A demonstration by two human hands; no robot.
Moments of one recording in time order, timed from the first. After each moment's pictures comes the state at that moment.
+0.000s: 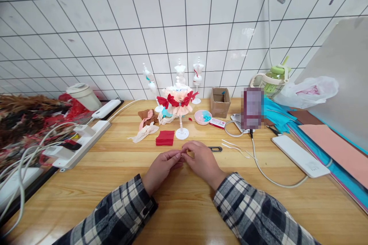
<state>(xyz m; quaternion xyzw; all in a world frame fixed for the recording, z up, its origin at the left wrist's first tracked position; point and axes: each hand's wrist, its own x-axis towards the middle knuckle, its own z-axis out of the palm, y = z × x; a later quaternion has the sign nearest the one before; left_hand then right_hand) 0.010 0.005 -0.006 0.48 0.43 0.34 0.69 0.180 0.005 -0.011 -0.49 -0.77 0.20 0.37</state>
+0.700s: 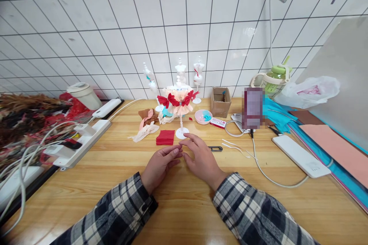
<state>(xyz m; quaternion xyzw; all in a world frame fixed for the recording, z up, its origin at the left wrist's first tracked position) 0.008 0.006 -0.006 0.36 0.44 0.42 0.71 0.180 -0.001 -0.004 -0.46 -0.78 0.14 0.39</state>
